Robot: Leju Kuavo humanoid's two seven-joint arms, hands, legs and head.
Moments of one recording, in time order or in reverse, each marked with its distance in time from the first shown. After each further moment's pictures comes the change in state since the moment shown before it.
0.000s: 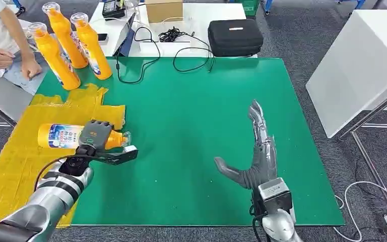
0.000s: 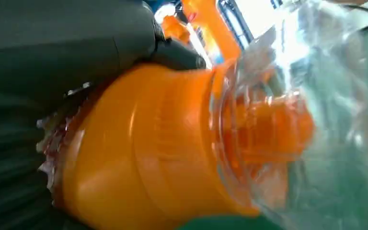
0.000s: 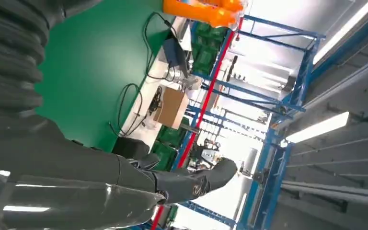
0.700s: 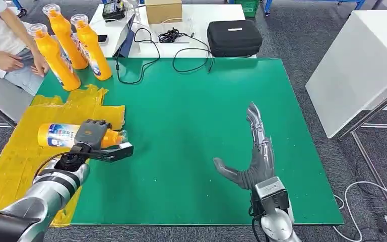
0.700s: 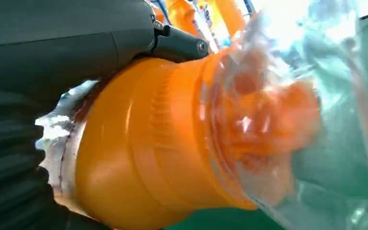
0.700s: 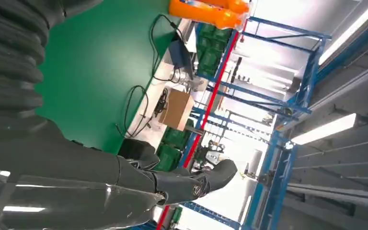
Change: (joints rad) left arm -0.059 0.009 0.000 0.128 0.064 0.023 -0.026; right arm 0.000 0.000 0.002 0.031 -0.001 0.000 -0.002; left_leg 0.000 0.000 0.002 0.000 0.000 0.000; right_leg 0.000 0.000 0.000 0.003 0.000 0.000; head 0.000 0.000
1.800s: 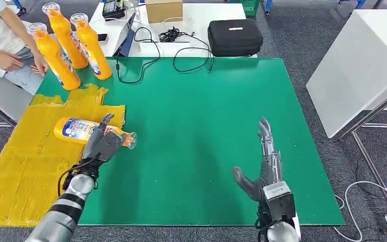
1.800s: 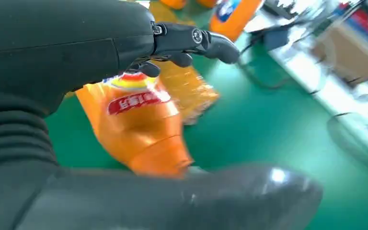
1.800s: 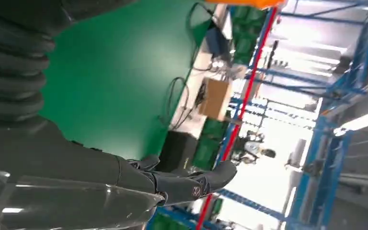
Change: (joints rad) left arm 0.373 -0.098 0.209 -0.622 0.937 -0.213 -0.282; right arm 0.124 0.002 -0.074 -0.027 -0.003 -0.022 0.049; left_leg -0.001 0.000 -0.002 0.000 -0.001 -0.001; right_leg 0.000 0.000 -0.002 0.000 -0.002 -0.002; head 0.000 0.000
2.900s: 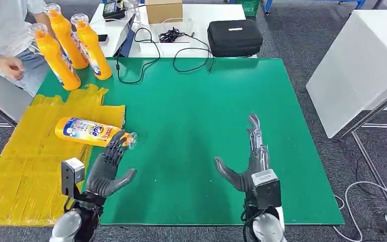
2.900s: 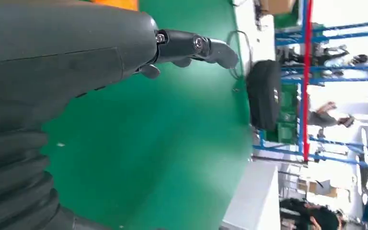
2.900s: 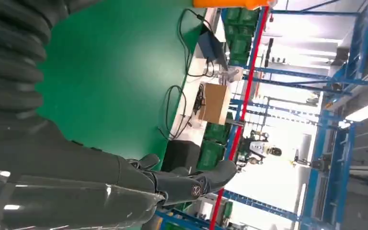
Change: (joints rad) left arm 0.329 -0.038 -0.090 -0.492 0.634 -0.339 -0.019; right arm -0.086 0.077 0.051 0.103 -0.028 -0.056 0.021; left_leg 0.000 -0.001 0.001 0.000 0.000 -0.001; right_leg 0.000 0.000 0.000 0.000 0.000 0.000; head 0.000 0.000
